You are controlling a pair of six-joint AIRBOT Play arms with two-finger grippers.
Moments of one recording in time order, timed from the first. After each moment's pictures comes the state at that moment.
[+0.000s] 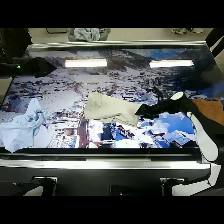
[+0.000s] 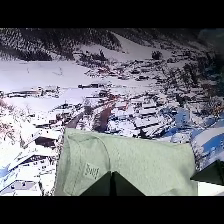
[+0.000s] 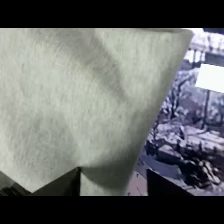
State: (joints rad) left arm -0.05 -1.23 1.63 1.06 -1.18 -1.45; right arm -0.03 -1.70 1.18 -0.72 1.11 1.13
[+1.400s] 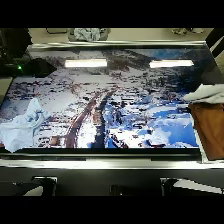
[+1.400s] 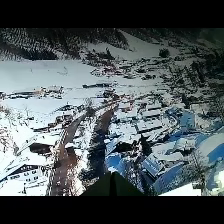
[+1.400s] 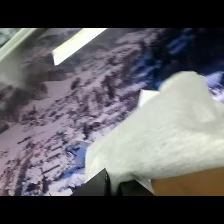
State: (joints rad) left arm -0.05 -1.23 1.62 1.07 -1.18 -1.44; right arm -1.06 -1.52 1.94 -0.72 1.63 1.24
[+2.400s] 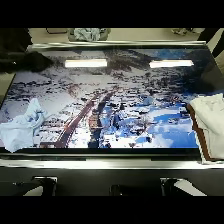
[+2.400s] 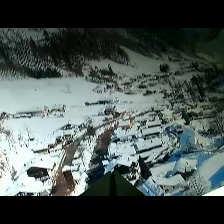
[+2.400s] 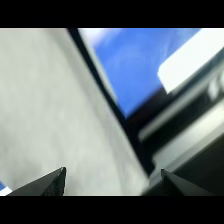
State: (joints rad) left arm -0.05 -1.23 1.70 1.08 -1.15 -1.44; right arm -1.11 -1.26 1.58 -1.40 1.46 1.07
